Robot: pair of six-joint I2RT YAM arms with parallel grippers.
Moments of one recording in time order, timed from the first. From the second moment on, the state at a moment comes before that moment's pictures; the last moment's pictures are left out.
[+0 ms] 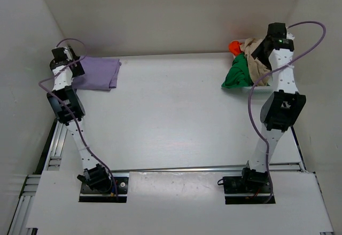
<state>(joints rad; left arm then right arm) 0.39 2.53 2.27 -0.51 -0.07 0.00 -0.10 2.06 2.15 -0.96 0.23 0.55</state>
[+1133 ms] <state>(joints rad) 0.14 2.67 2.42 -0.47 -0.15 -0.01 -0.12 1.94 2.14 -0.68 0.44 0.43</state>
